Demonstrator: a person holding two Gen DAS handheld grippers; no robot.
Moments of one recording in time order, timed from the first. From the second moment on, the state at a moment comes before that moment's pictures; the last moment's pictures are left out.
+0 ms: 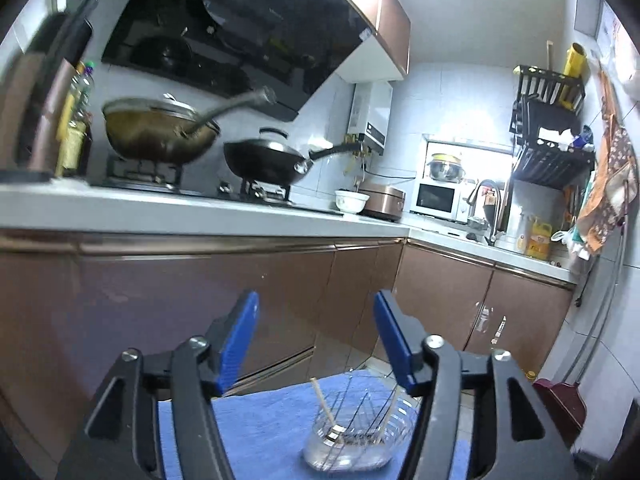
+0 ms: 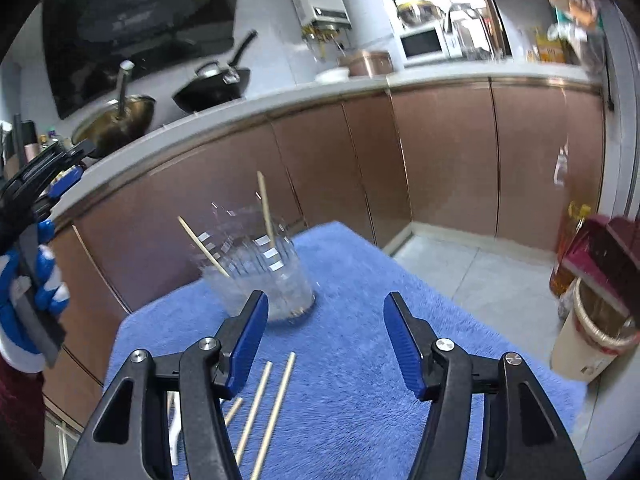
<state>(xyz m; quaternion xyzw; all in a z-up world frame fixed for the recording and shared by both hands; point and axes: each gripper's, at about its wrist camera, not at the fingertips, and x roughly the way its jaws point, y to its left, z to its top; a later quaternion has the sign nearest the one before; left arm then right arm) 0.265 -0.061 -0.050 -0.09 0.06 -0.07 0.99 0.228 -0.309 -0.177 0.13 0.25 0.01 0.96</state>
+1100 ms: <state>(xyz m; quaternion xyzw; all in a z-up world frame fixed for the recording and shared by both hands) 0.072 0.066 -0.064 -0.12 0.24 -0.06 0.96 0.068 -0.218 -0.040 0.06 0.11 0.10 0.99</state>
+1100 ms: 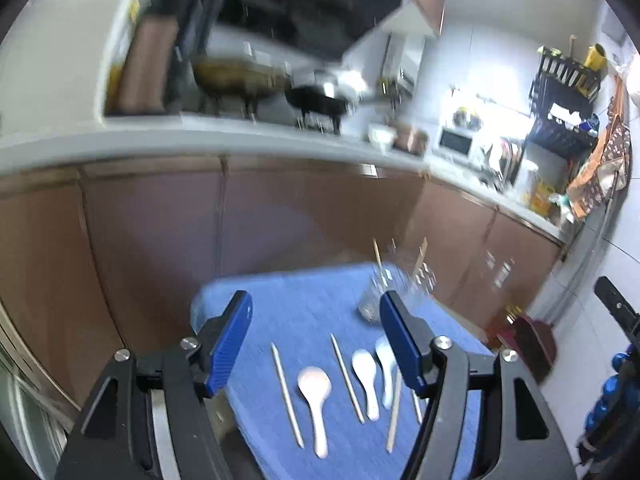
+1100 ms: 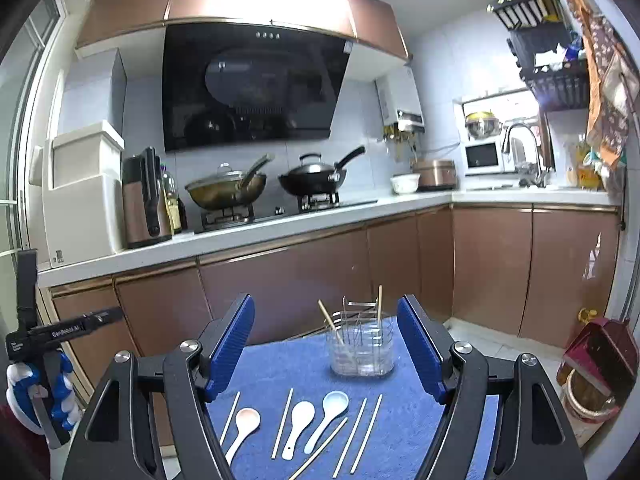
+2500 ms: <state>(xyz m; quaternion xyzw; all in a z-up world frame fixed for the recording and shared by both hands) 0.399 -0.057 -0.311 -0.10 0.65 -0.07 0.75 0.386 -0.226 -0.320 0.05 0.59 0.03 0.80</state>
